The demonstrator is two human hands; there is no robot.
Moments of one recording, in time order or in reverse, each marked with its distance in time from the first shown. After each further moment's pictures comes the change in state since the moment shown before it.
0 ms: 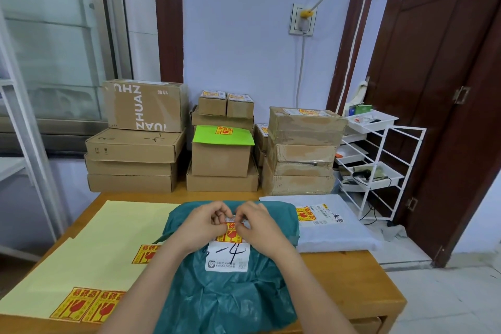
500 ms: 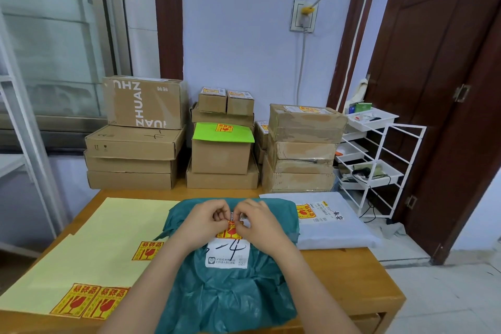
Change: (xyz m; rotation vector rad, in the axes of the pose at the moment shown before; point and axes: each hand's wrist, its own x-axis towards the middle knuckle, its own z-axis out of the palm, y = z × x) left_hand -0.001 0.002 0.004 0.103 0.052 0.058; right_hand 0.003 0.006 0.007 -0.059 0.025 -0.022
